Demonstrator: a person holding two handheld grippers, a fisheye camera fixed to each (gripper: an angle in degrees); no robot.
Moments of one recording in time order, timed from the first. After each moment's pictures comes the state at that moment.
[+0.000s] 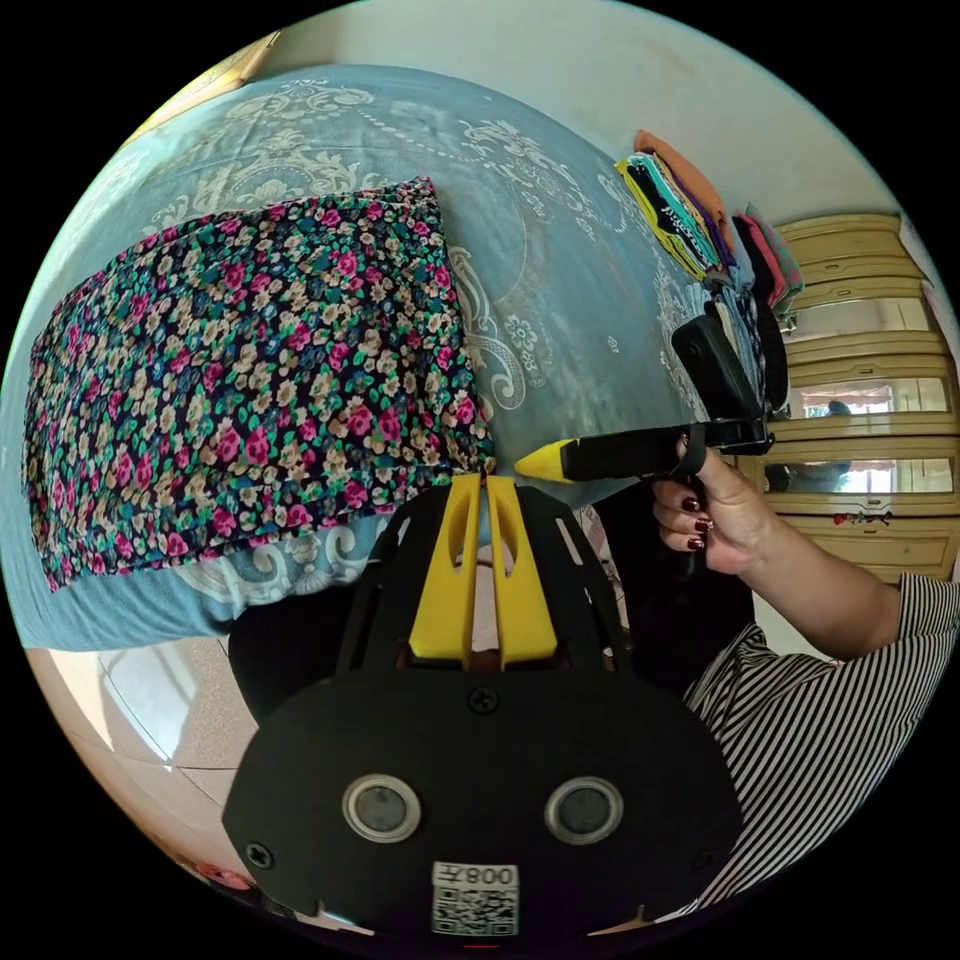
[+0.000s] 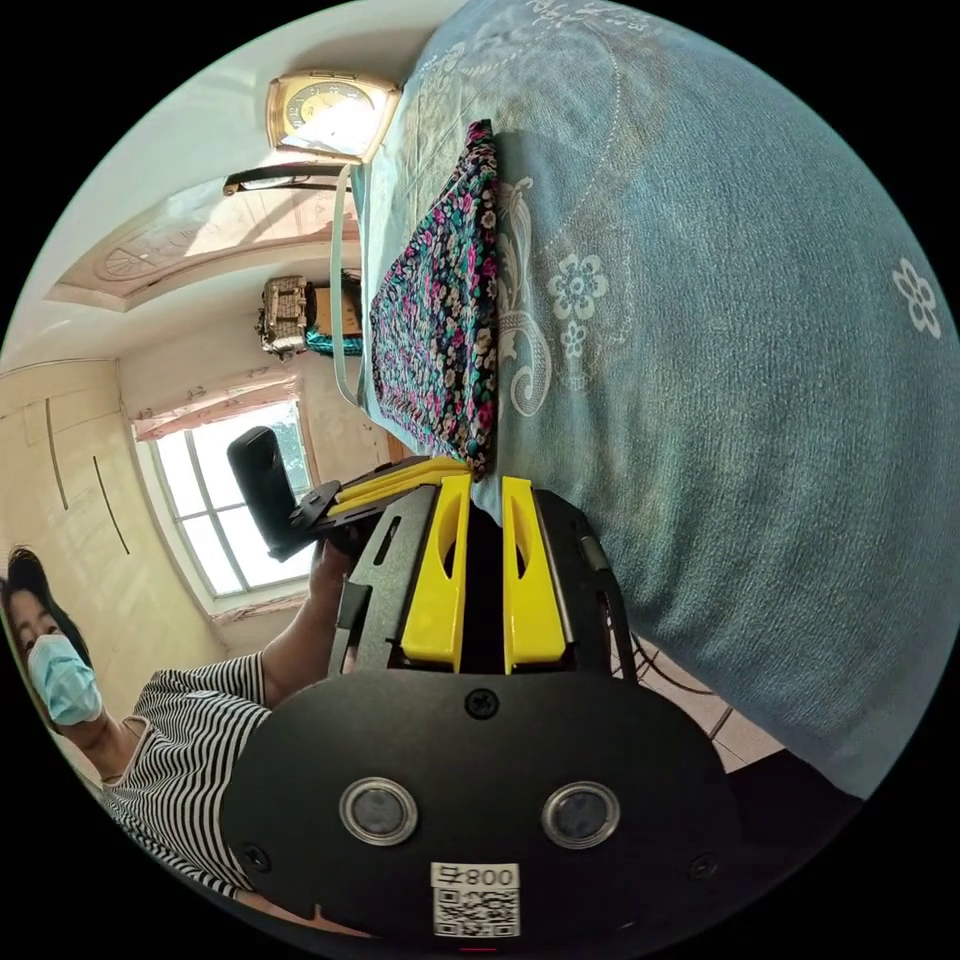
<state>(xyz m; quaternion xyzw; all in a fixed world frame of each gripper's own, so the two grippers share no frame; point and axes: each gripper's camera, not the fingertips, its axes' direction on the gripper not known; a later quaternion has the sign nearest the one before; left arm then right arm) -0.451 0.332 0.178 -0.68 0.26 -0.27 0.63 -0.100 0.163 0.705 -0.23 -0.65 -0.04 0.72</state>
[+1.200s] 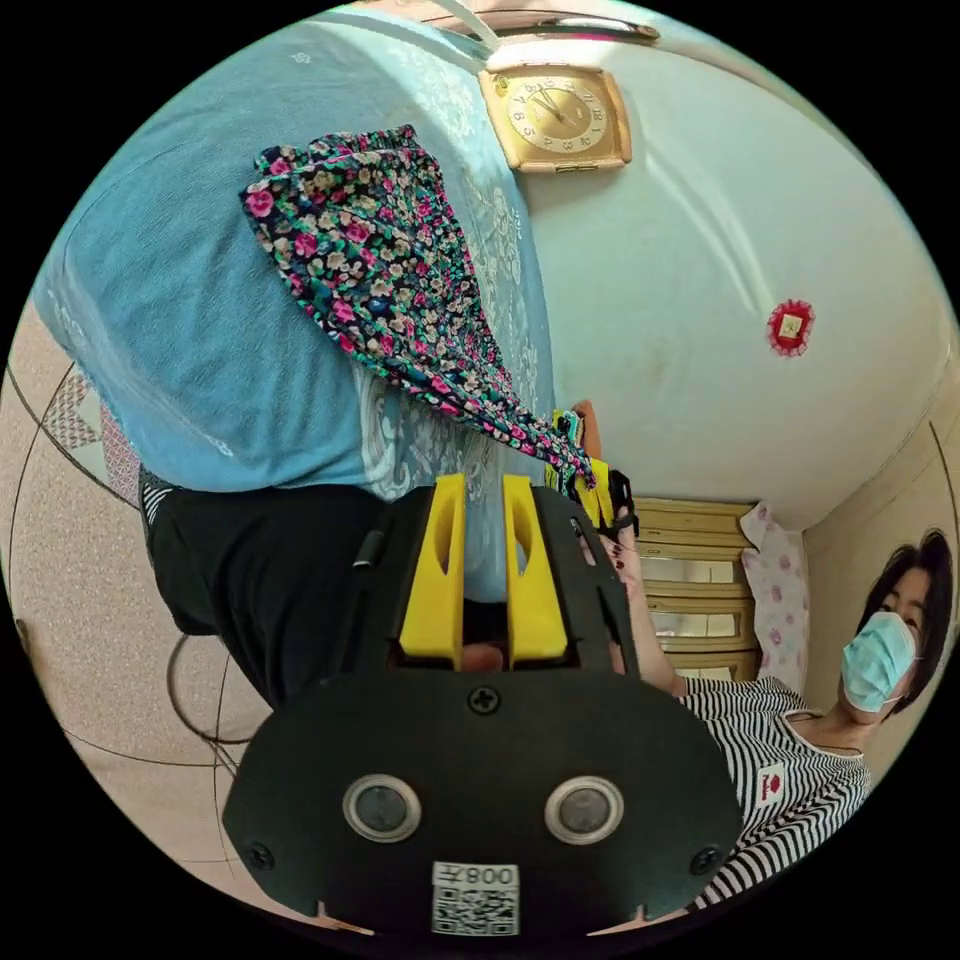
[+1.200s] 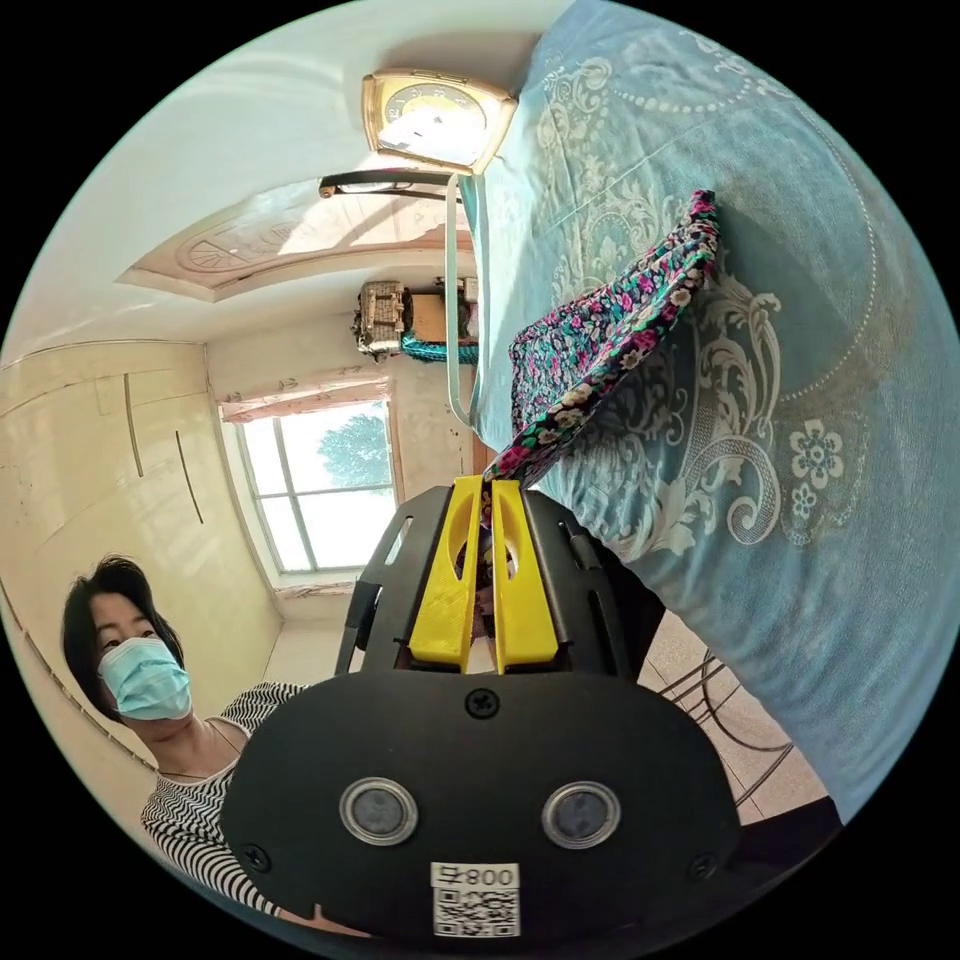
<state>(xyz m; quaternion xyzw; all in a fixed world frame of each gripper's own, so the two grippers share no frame) -0.658 0.440 0.005 -0.40 0.18 -0.70 0.56 -0.074 0.121 0.634 -0.18 -0.75 -0.05 0.63</state>
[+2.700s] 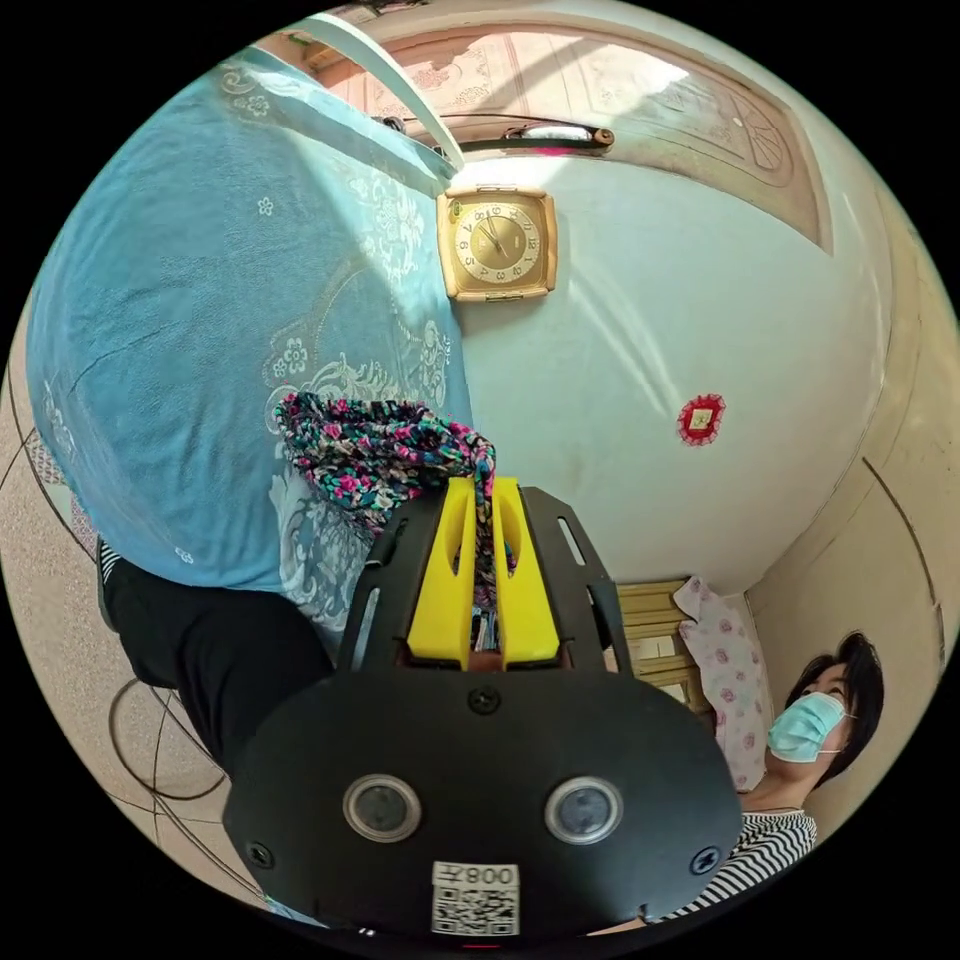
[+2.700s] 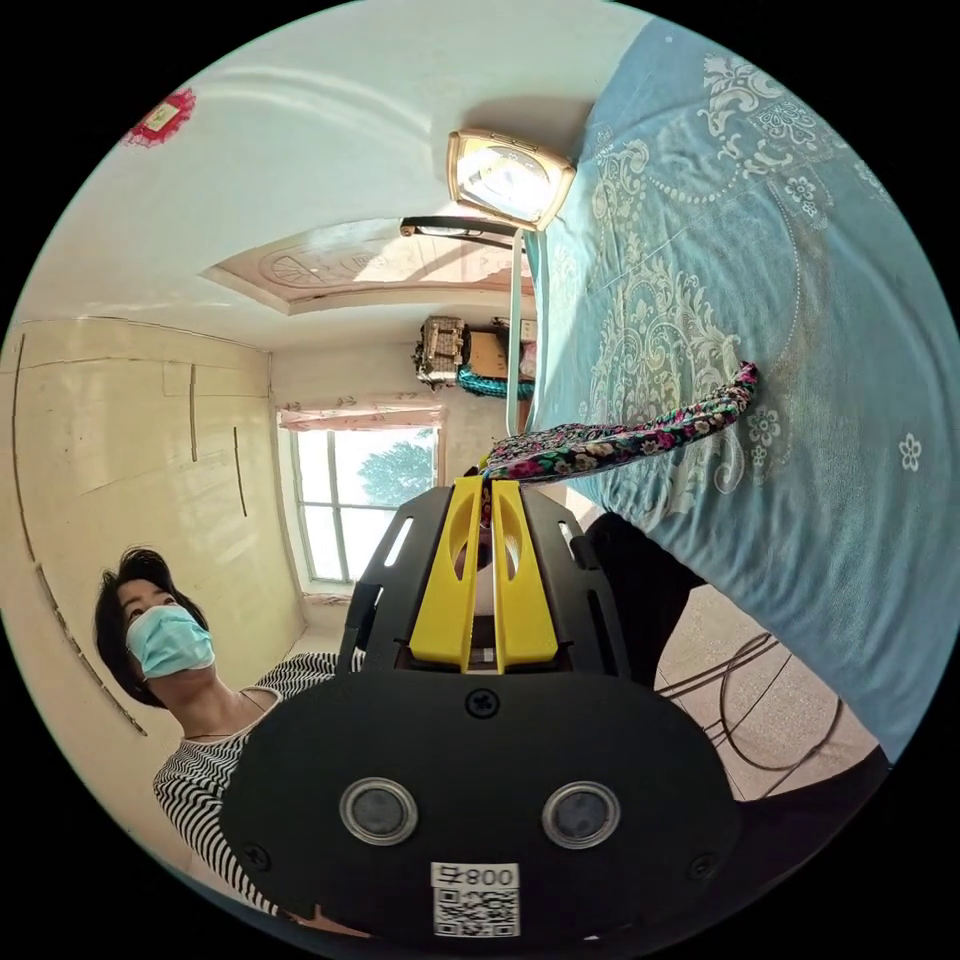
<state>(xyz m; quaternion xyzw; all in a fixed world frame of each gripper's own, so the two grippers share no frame) -0.560 0.345 0.115 -0.27 0.15 -0.73 0.61 0.193 0.299 0.594 -0.11 -0.80 -0.02 0.59</state>
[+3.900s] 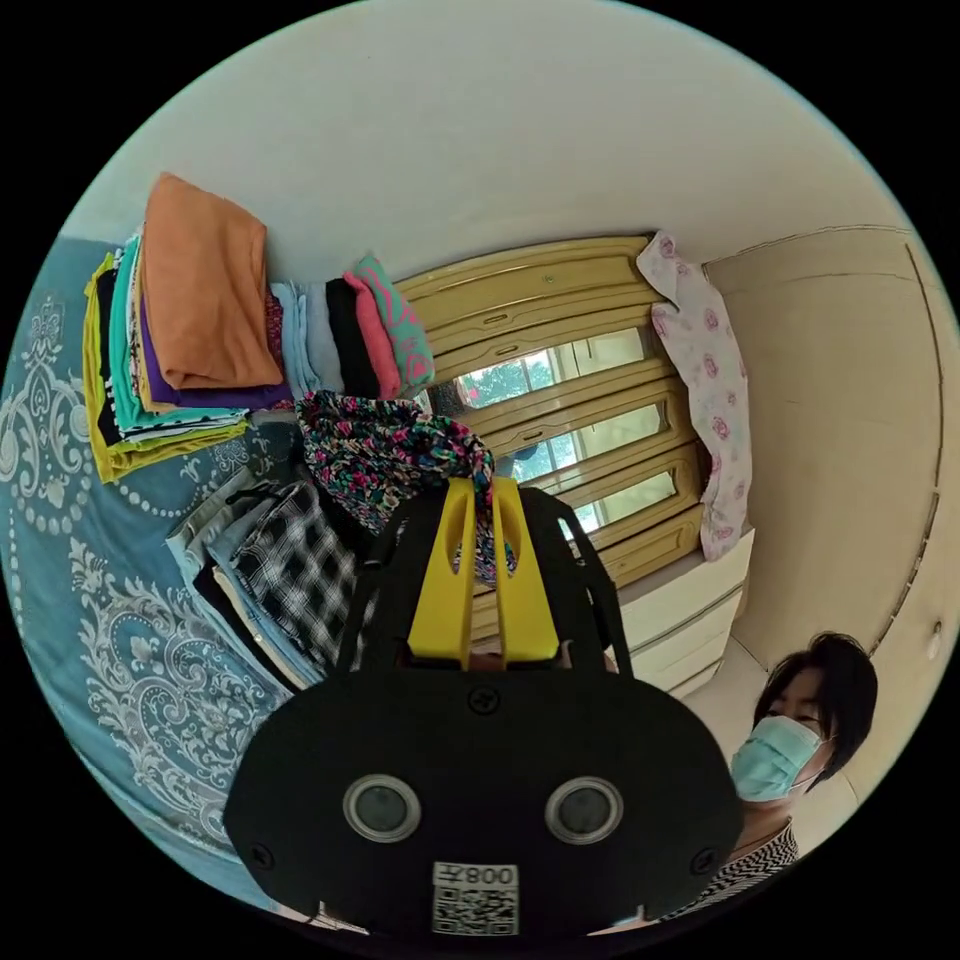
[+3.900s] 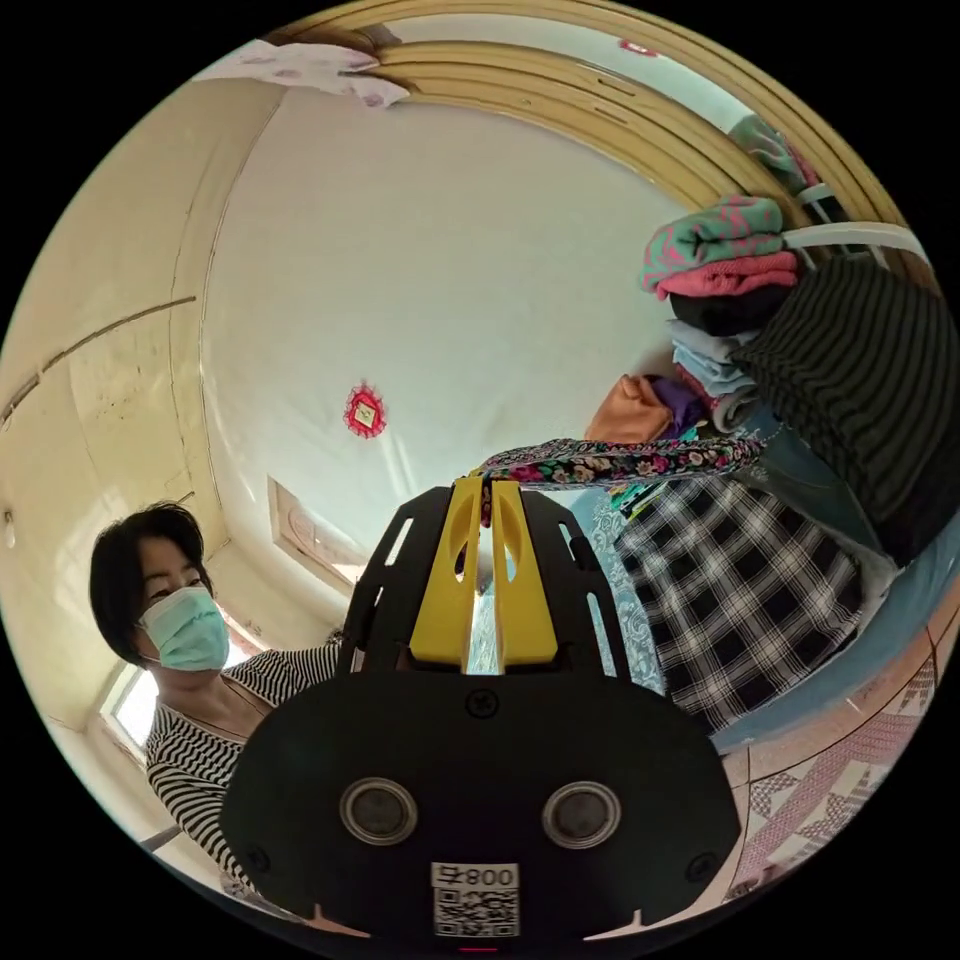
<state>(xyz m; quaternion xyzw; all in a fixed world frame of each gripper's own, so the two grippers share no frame) 0.295 0.075 0.793 -0.38 0.64 -0.46 0.49 0.920 0.599 0.580 0.35 -0.59 0.28 0.67</state>
